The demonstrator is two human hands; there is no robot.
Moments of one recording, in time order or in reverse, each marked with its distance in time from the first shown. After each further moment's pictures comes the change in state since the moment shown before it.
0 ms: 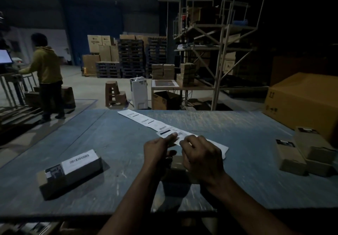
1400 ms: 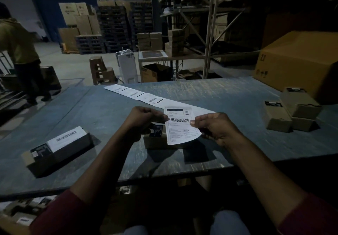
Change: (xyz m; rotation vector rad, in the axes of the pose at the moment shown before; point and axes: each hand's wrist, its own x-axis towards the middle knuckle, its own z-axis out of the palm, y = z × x) left_hand 0.023 0.012 -0.027 0.566 -0.256 0.034; right_hand -0.019 0.053 -0.017 1.246 -0.424 1.432
